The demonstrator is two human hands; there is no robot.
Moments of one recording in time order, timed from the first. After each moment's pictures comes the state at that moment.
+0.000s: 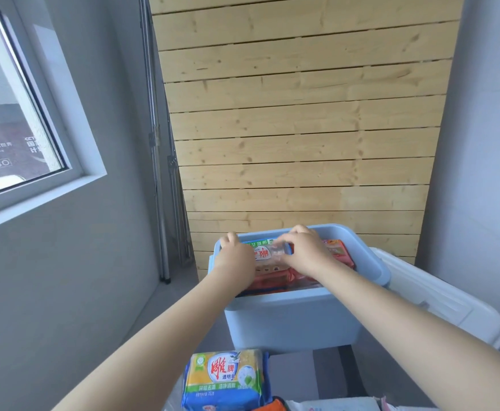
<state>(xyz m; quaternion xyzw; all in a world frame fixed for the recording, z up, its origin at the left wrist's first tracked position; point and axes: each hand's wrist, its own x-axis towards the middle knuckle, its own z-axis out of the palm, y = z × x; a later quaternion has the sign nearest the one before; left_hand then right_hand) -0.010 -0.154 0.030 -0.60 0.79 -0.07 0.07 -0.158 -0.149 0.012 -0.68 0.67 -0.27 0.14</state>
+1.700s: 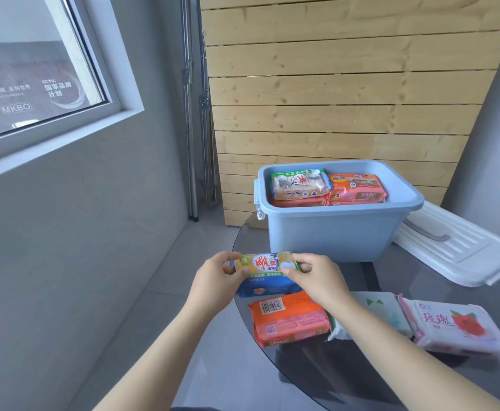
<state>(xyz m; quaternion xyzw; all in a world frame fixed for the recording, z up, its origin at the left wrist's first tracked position) 0.121 -0.008 -0.056 -0.66 0.59 0.37 -0.30 -0.065 0.002 -0.070 -0.60 0.66 -0.35 0.29</state>
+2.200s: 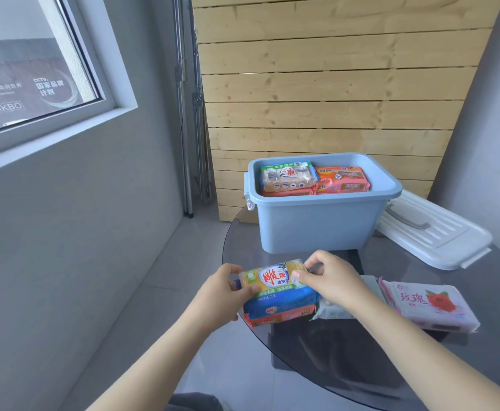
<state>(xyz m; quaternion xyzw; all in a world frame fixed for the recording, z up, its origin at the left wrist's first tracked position) 0.104 0.047 -0.044 -0.65 0.60 0.43 -0.20 -0.097 0.043 -0.060 -0.58 0.72 -0.24 0.29</state>
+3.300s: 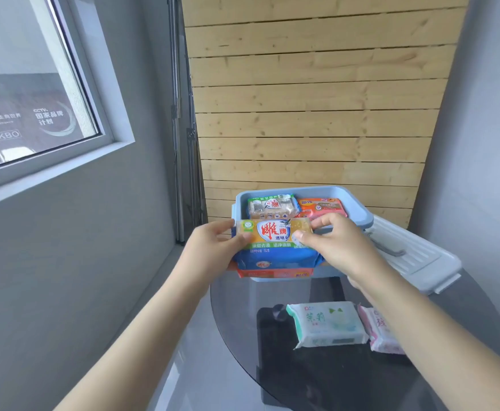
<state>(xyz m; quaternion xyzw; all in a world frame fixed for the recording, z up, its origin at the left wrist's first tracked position) 0.083 0.032 0.055 -0.54 0.58 0.46 -0.40 -0.111 0.052 0.052 -0.53 0.68 -0.42 0.28</state>
